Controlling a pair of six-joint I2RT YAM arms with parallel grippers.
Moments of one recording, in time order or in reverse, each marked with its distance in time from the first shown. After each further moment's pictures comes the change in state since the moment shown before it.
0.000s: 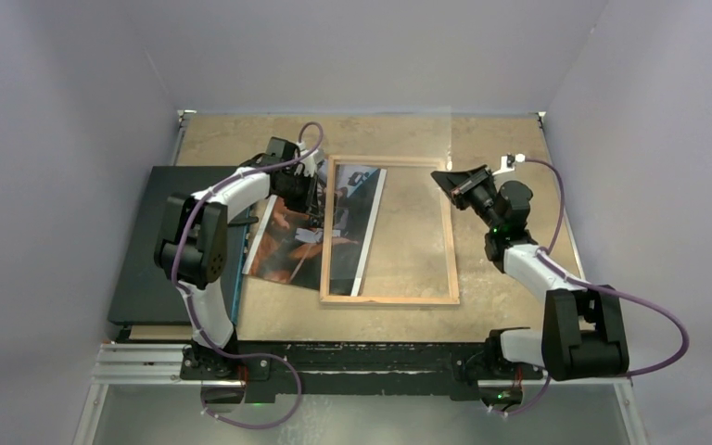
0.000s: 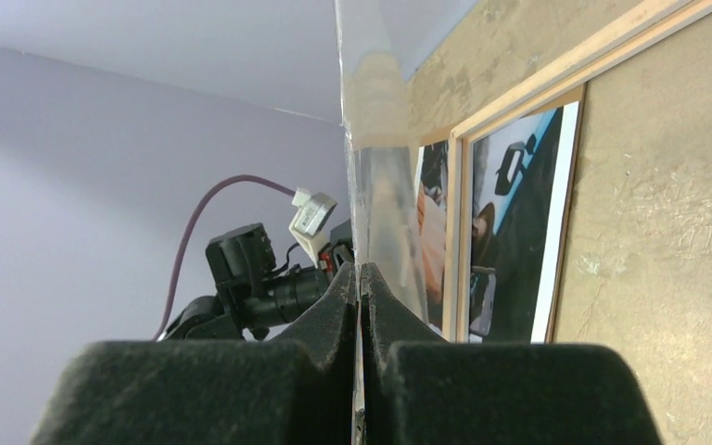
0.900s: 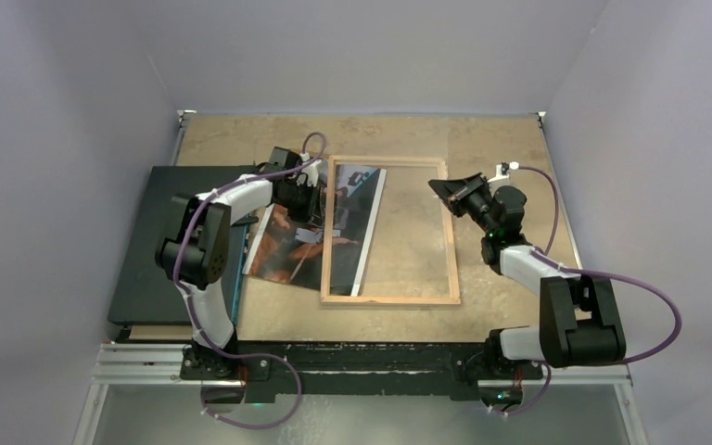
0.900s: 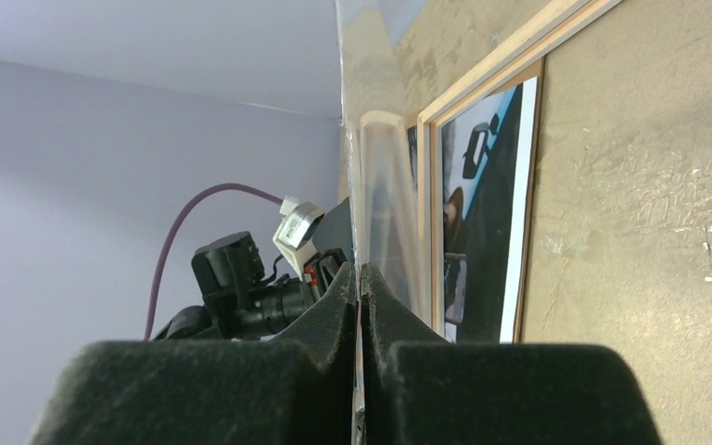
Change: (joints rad) left arm -0.016 0.000 -0.082 0.039 0.085 -0.018; right arm 0.006 0.066 -0.050 0.064 0.009 0.005
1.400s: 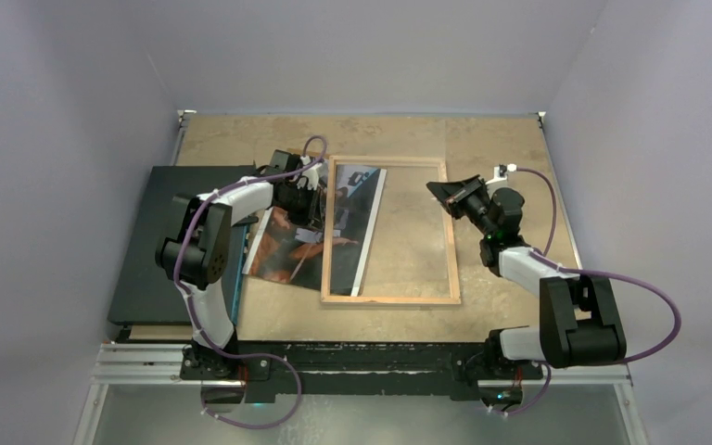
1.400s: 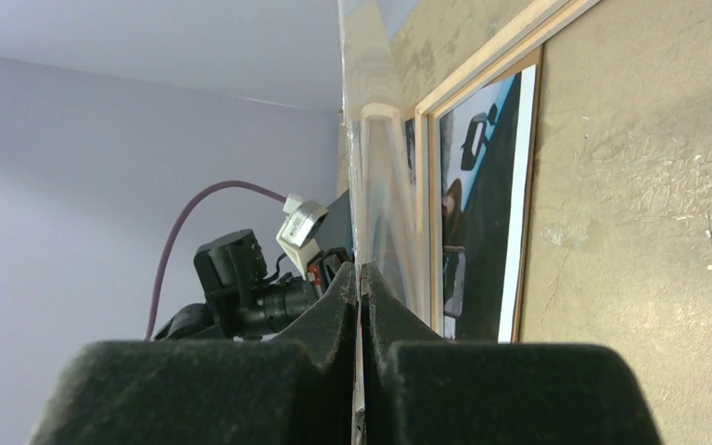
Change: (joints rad) left arm -0.004 0.000 -0.025 0.011 0.000 0.000; right arm 0.017 0.000 -0.014 0.008 0.003 0.004
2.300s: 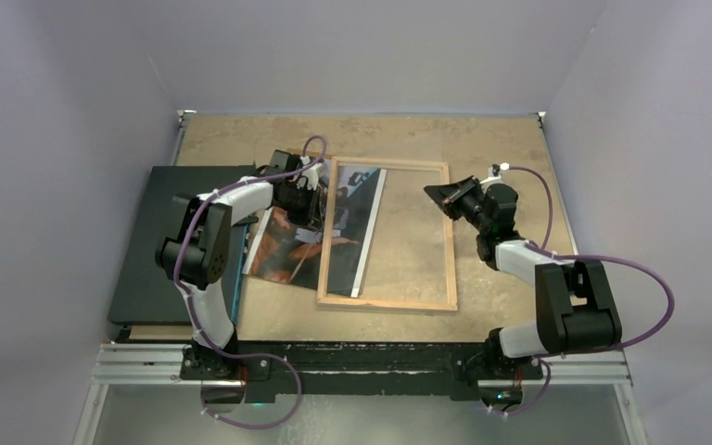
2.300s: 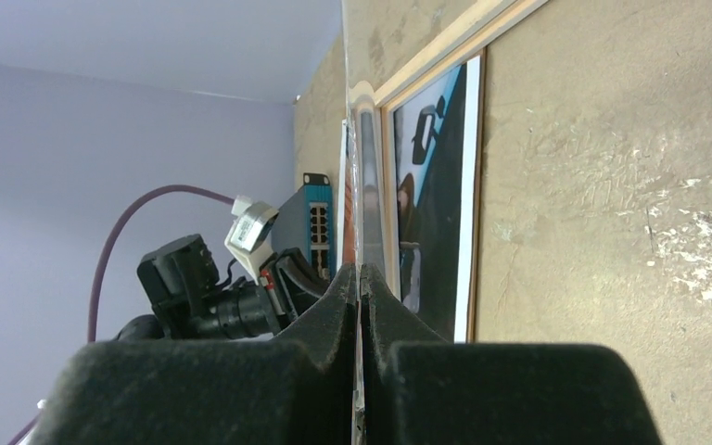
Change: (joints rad) left arm 0.000 0.000 0.000 0.000 -0.005 0.000; right arm 0.010 0.077 0.038 -0.062 0.014 -0.067
